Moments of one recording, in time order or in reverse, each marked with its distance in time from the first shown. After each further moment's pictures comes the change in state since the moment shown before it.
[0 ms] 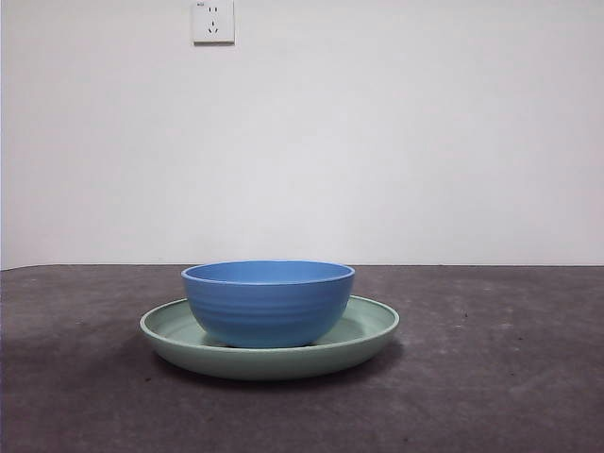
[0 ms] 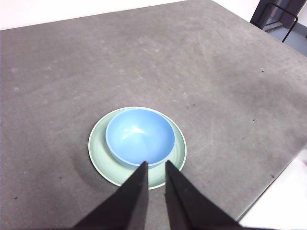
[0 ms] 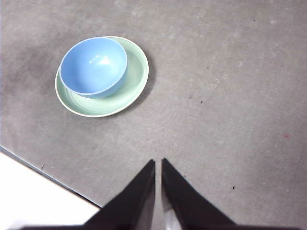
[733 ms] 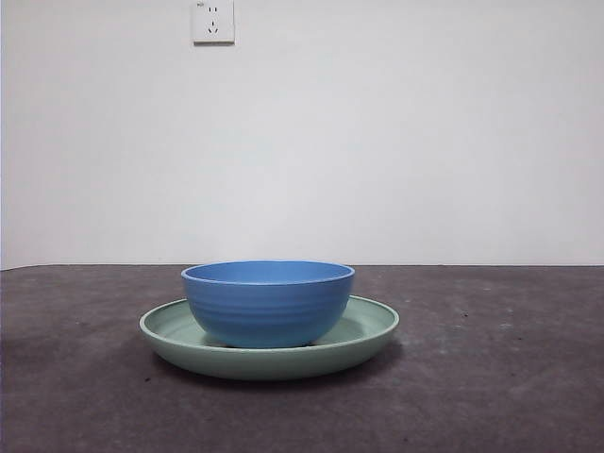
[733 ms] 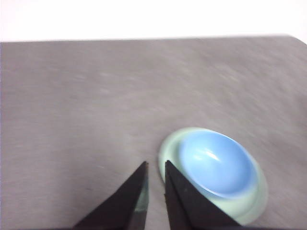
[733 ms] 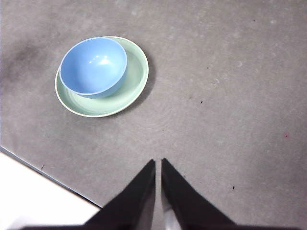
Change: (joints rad) left arm 0.377 -0.126 -0.194 0.158 0.002 0.008; right arm 0.000 0.000 0.000 0.000 0.000 0.000
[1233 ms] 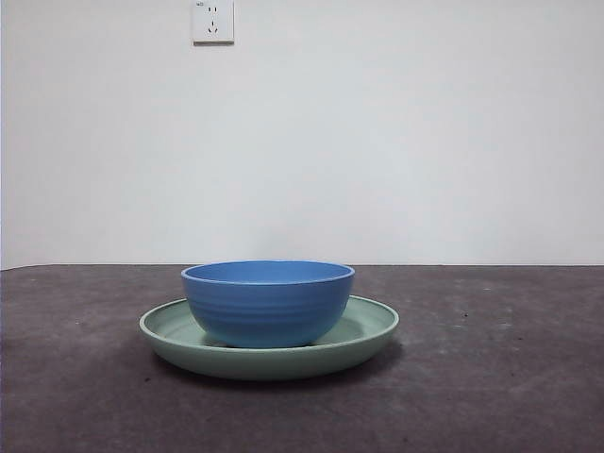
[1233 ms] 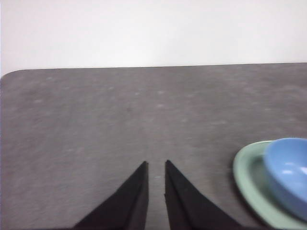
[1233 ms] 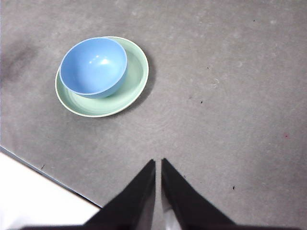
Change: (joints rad) left arm 0.172 -0.335 -0.622 0.495 -0.027 0.089; right arm 0.000 0.000 0.000 0.000 0.000 0.000
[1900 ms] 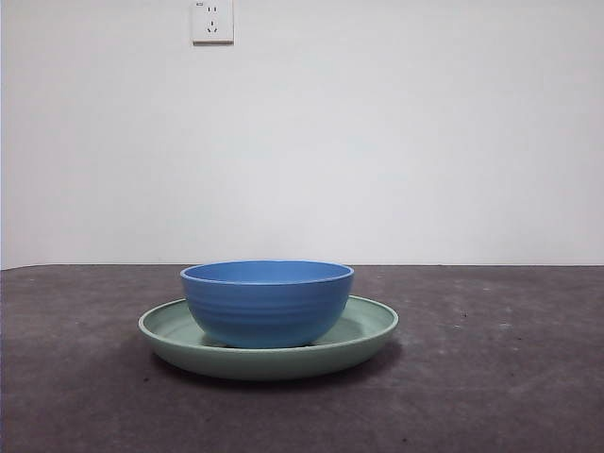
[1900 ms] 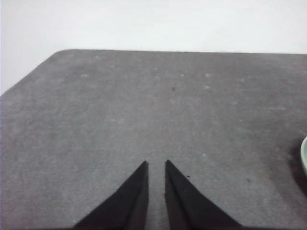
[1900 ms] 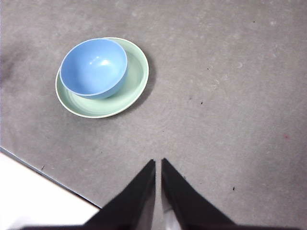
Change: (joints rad) left arm 0.053 -0.103 -0.177 0.057 -0.105 -0.008; right arm 0.000 0.000 0.000 0.003 0.000 0.000
